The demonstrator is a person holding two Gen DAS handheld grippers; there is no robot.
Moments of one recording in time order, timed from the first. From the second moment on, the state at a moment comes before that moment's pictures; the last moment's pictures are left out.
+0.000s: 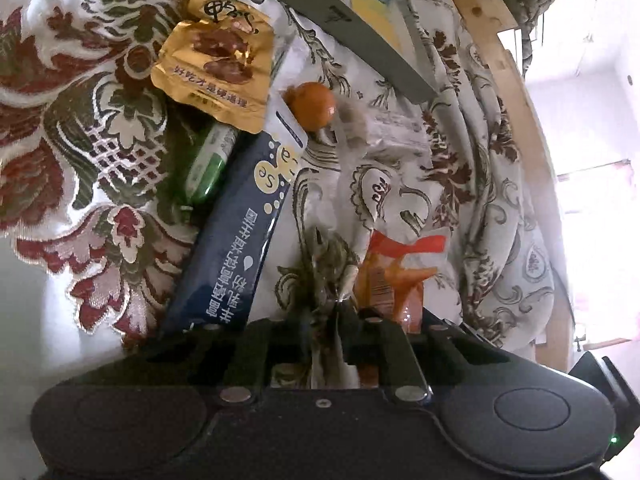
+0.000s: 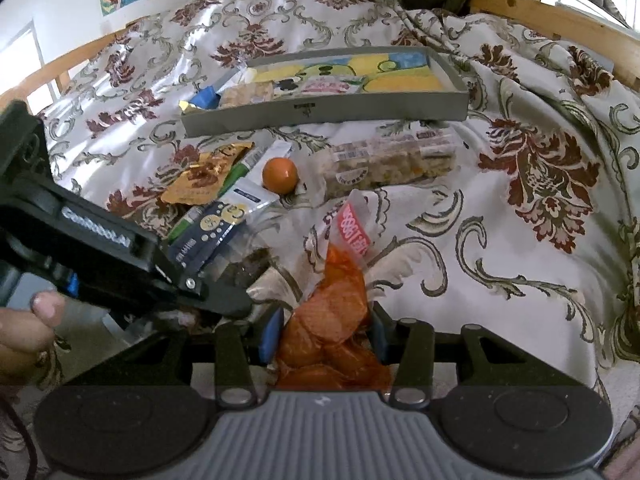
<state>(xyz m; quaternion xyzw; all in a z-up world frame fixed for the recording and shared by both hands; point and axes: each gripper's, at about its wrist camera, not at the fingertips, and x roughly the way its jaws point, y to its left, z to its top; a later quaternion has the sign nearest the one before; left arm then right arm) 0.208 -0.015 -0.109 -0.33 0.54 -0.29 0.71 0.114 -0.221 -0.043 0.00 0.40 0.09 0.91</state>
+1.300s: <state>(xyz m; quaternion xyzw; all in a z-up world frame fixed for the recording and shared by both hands) 0.356 0.057 0.011 -0.22 0.35 -0.21 0.89 0.298 -0.182 0.039 0.02 0.27 0.15 0.95</state>
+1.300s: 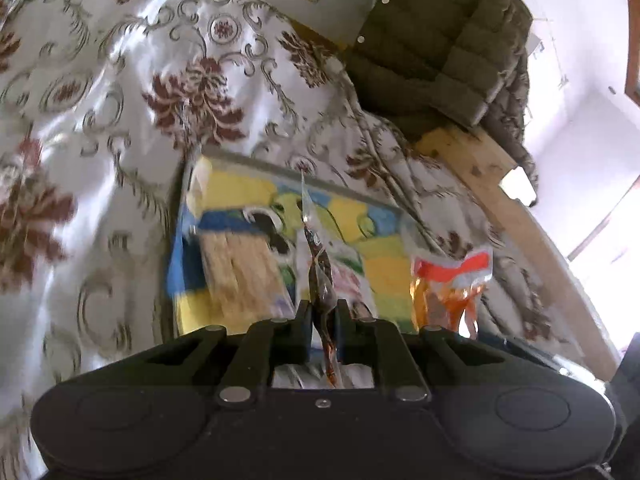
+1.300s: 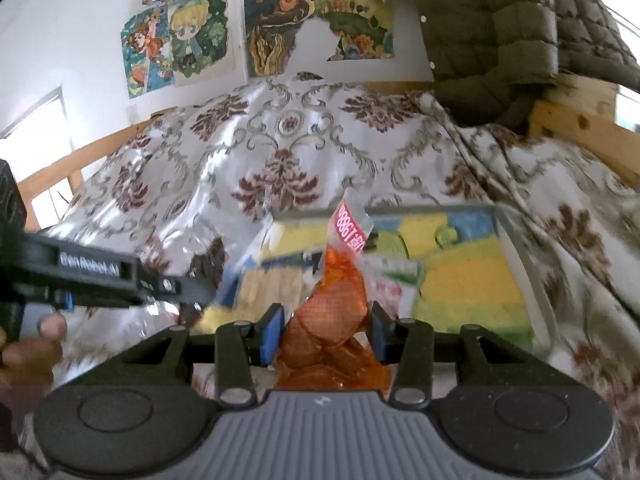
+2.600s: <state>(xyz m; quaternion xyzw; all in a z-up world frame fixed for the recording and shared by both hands) 0.406 0.037 -0.010 -0.15 0.39 -0.13 0.90 0.397 -0.166 0.017 0.01 0.33 0.12 0.94</state>
